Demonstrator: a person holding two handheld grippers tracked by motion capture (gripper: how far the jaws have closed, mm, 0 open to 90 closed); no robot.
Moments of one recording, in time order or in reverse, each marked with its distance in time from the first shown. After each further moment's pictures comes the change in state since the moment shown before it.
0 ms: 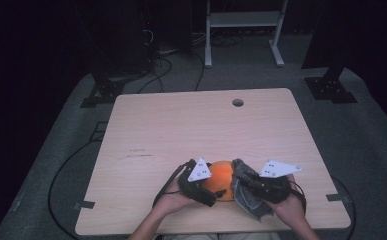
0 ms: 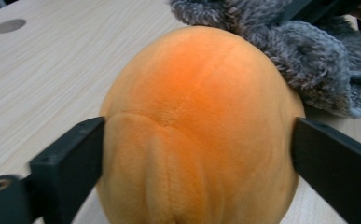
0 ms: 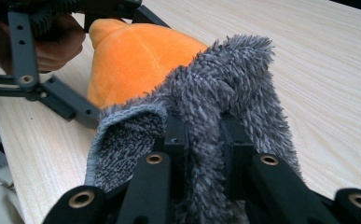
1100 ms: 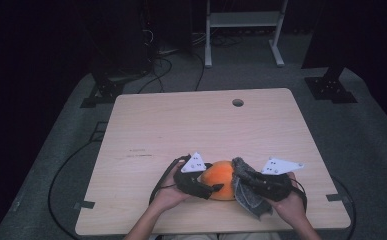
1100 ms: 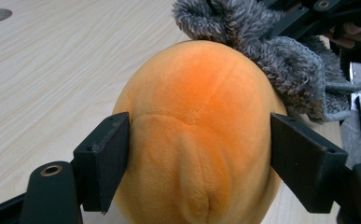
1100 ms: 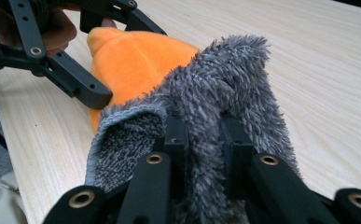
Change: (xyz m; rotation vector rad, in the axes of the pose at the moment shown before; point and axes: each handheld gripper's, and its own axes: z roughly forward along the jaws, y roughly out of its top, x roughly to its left) left arm 0.015 0.005 -0.012 -0.021 -0.067 -0.092; right arm -0.007 0.001 -0.001 -0.013 0.020 0.025
